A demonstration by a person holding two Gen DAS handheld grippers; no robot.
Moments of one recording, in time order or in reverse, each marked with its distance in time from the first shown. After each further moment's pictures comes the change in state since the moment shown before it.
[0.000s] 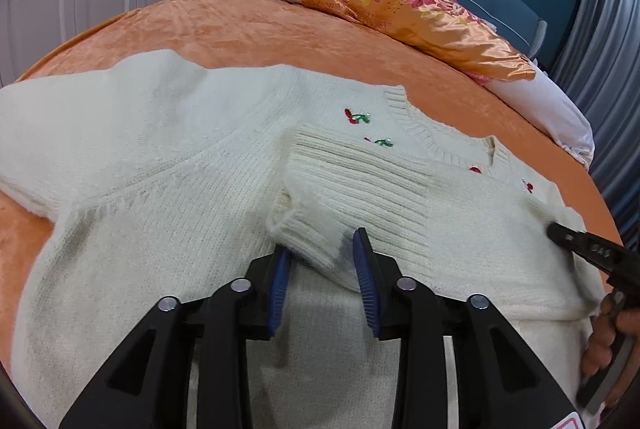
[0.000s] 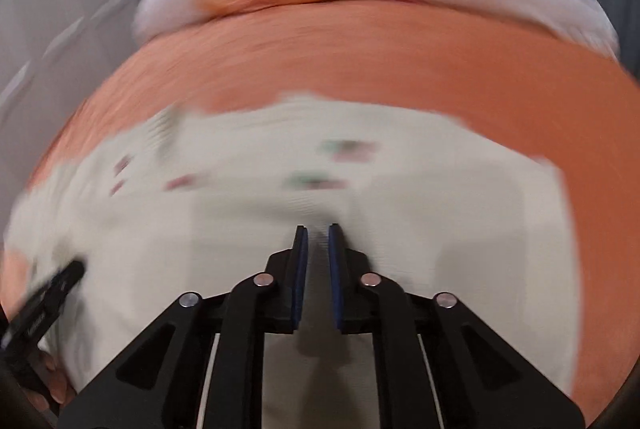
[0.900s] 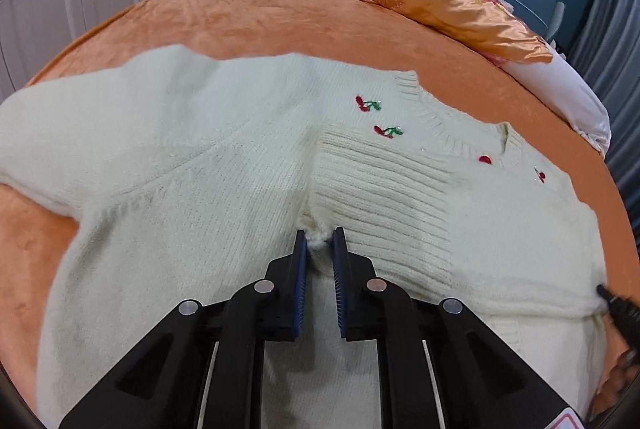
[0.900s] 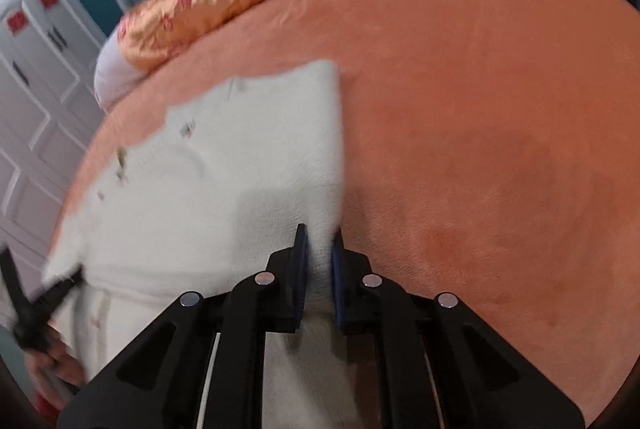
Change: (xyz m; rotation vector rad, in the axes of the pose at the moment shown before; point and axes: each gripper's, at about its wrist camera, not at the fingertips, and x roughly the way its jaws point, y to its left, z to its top) left arm -0.004 -0.008 0.008 0.001 0.095 0.081; right arm -0.072 -0.128 -0.064 0.293 -0.006 0.022
